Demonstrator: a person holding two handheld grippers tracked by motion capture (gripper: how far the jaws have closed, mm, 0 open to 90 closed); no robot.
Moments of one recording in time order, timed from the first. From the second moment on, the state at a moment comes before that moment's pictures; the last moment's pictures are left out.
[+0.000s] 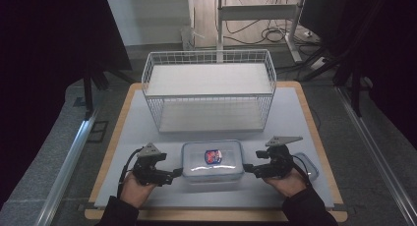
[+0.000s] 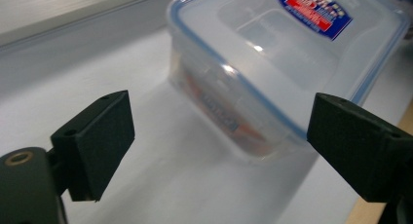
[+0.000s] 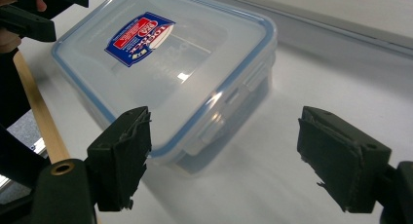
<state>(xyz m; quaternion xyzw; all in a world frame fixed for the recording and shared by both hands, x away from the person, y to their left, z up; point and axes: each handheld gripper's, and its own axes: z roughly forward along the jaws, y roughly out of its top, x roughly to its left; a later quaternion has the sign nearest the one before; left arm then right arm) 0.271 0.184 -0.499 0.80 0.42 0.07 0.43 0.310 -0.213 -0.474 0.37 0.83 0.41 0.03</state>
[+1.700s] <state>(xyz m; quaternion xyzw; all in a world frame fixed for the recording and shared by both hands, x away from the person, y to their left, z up) 0.284 0.182 -0.518 0.73 0.44 -0.10 0.51 0.328 -0.207 -0.487 0.41 0.79 0.44 -0.12</state>
